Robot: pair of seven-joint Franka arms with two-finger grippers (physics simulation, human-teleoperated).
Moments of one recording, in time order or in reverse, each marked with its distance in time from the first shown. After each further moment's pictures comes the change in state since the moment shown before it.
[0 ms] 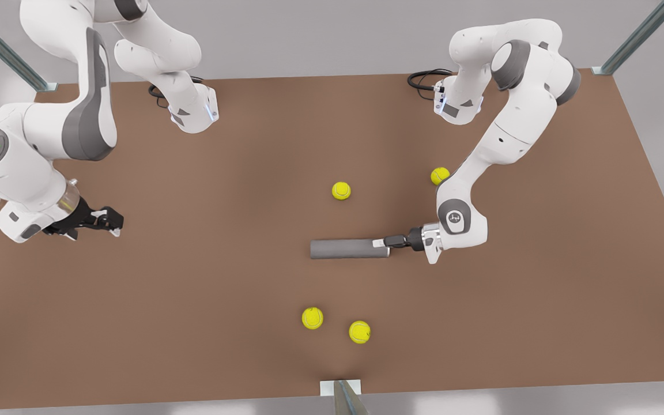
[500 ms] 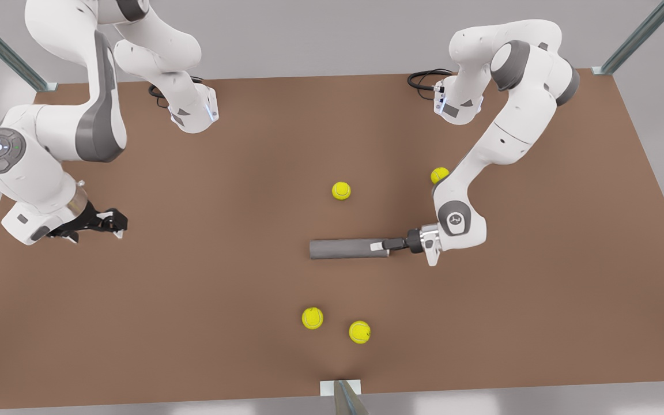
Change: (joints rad) left arm 0.001 0.005 -0.015 0.031 -0.088 -0.018 -0.001; right arm 0.015 -0.001 0.008 0.004 -0.056 -0.005 0.000
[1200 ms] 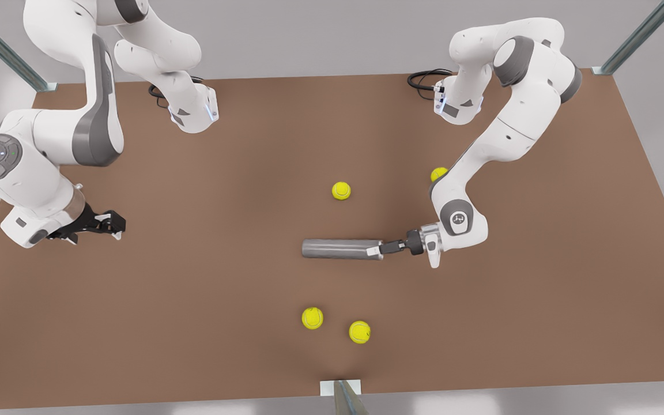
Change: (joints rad) left arm 0.030 -0.017 -0.049 0.020 -0.087 0.005 -0.041; right arm -0.013 0.017 -0.001 -0.002 0.008 0.007 -0.014
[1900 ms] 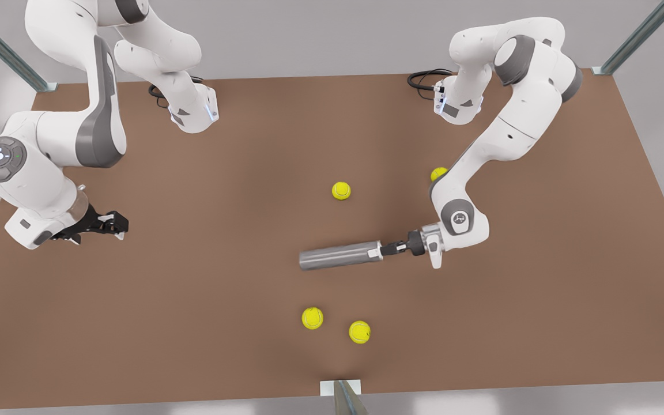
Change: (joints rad) left arm 0.014 -0.005 -0.011 0.001 -0.010 0.021 -0.047; right arm 0.009 0.004 -0.001 0.000 0.000 -0.003 0.002
